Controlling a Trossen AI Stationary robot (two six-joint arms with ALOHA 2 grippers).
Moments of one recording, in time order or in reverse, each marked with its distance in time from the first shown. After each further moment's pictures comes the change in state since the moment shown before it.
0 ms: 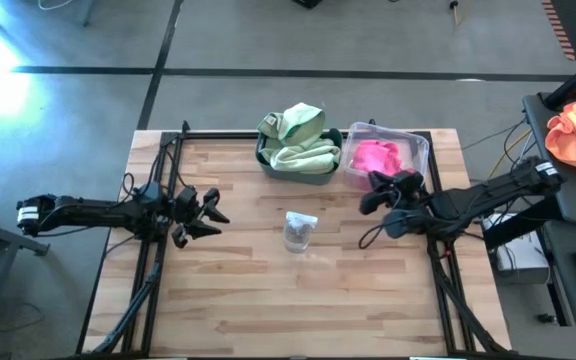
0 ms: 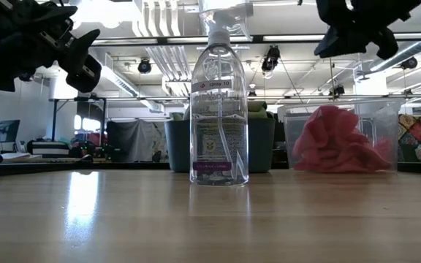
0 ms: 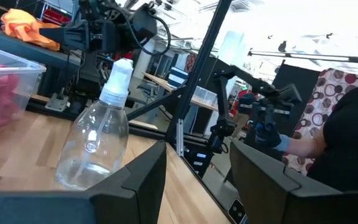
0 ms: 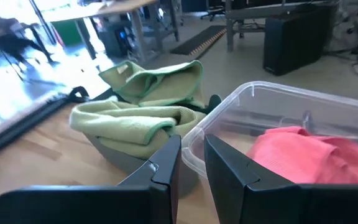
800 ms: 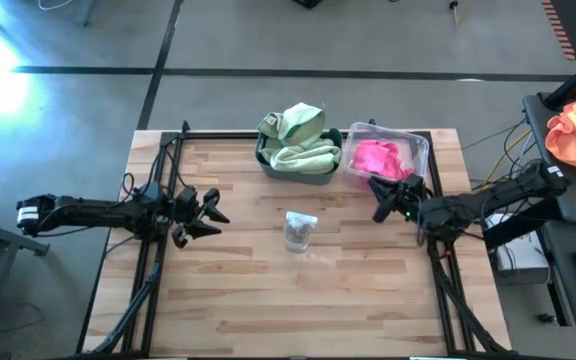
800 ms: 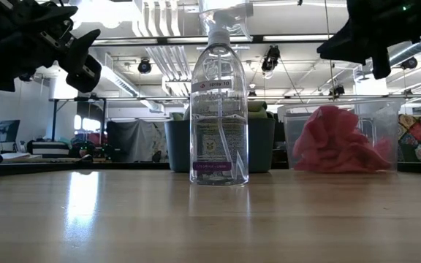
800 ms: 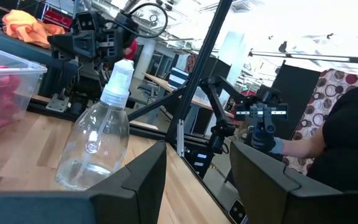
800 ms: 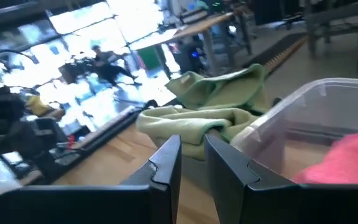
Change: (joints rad) left arm 0.000 0.000 0.000 0.002 -0.001 0.000; right arm 0.000 -0.322 -0.416 0.802 -0.185 -0.520
